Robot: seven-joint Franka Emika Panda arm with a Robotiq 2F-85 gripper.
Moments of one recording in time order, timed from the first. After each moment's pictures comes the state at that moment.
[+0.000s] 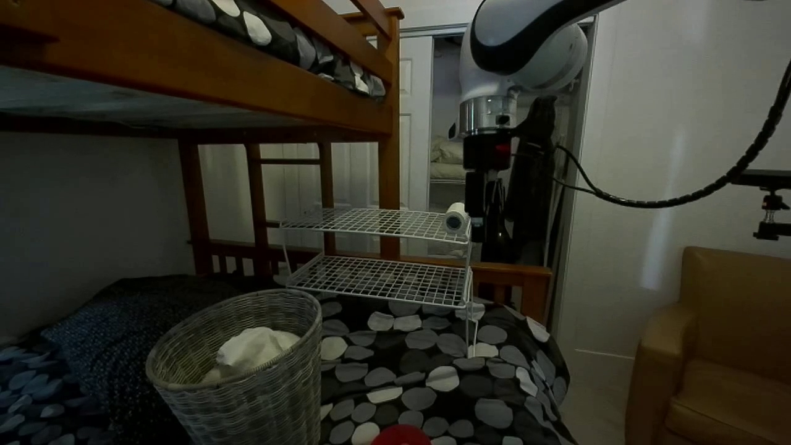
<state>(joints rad) 0.15 -0.27 0.10 -2.08 0.11 1.73 -0.34</state>
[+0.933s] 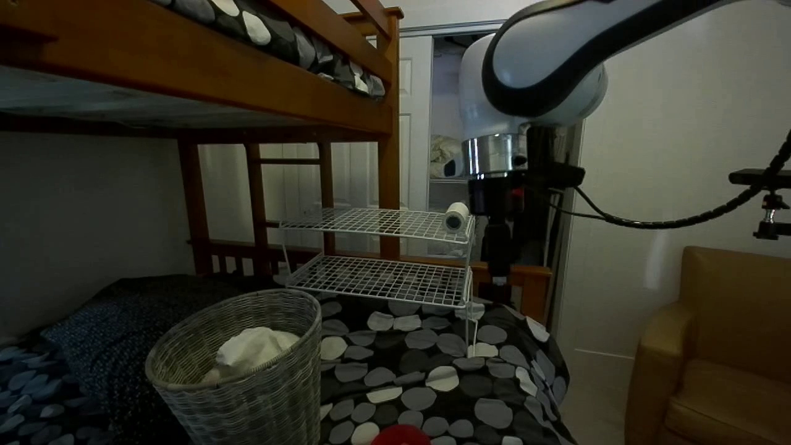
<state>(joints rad) 0.23 -0.36 0.15 -2.32 0.10 1.84 -0.43</state>
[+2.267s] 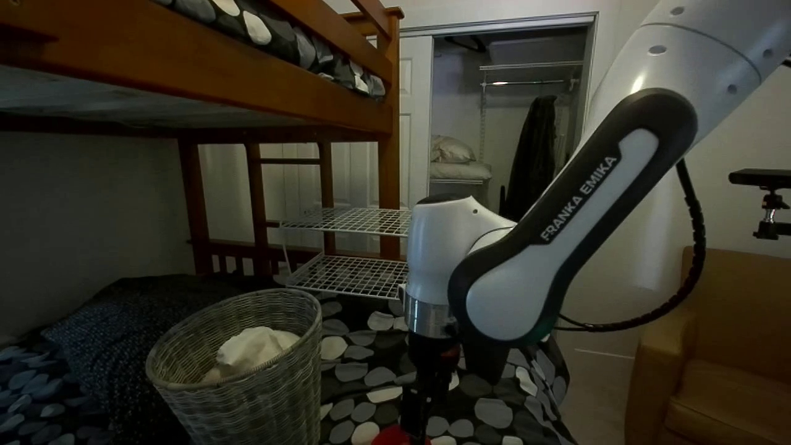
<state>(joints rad) 0.28 0.06 0.31 -2.48 -0.09 2.59 0.09</state>
